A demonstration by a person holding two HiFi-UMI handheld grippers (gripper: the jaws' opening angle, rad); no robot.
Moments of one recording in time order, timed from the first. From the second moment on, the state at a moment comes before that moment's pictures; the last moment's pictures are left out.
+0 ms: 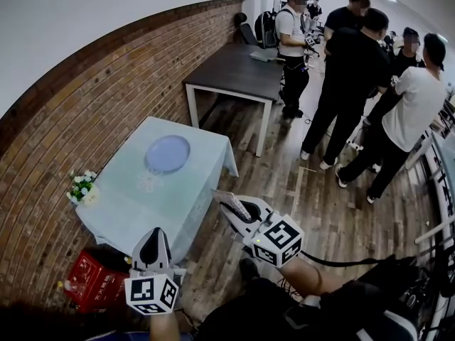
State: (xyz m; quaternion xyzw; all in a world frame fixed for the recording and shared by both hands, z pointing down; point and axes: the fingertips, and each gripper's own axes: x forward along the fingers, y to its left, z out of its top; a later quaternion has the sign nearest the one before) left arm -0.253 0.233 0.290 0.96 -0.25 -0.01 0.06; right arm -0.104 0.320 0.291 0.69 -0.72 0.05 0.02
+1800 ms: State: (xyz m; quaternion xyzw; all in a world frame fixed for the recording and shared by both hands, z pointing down) left arm -0.051 0.016 0.316 0.94 -0.34 0.01 0.07; right arm 0.105 0.069 0.314 0.62 -0.78 0.08 0.04
